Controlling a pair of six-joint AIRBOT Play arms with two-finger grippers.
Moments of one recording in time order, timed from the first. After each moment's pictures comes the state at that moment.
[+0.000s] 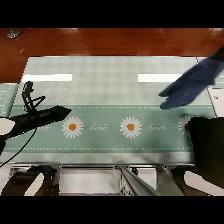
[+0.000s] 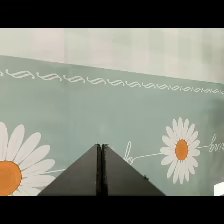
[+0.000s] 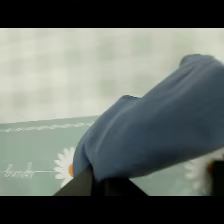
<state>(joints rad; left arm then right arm) -0.02 -0.67 0.46 0.77 -0.82 -1.34 -0.25 -1.24 1.91 -1.23 1.82 1.75</state>
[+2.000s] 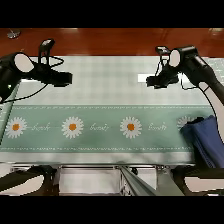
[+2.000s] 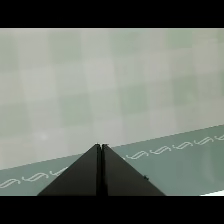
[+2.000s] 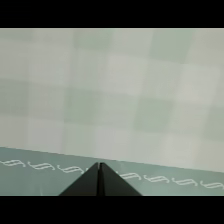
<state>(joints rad) -0.15 -1.33 1.22 1.31 -1.02 -1.52 0.25 -1.57 1.47 -1.63 1.26 1.75</state>
